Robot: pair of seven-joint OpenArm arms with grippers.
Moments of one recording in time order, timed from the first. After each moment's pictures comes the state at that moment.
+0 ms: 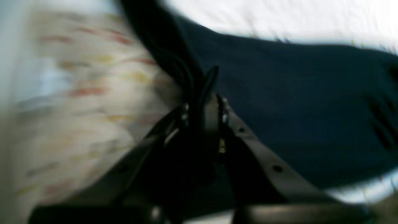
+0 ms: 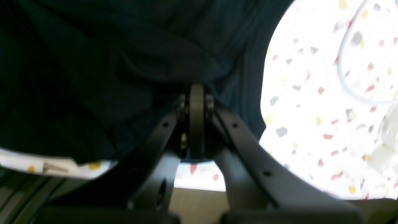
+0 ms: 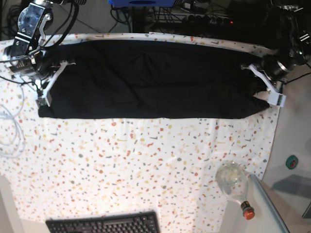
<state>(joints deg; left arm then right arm) 19.0 -21.0 -23.3 84.8 -31.8 -40.6 35.6 -12.5 -6.0 27.9 99.2 -8.4 35.9 -59.4</state>
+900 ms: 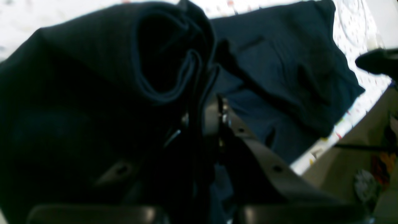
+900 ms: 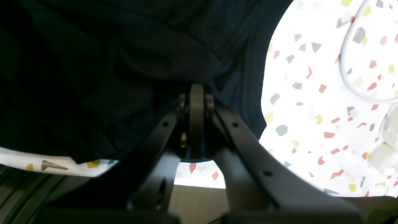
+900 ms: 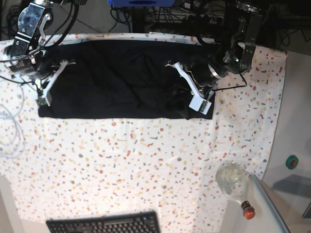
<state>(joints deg) 13.7 -14.0 8.4 88.7 -32.6 -25.3 34.9 -12.6 -6.0 27.9 99.2 -8.4 35.9 -59.4</state>
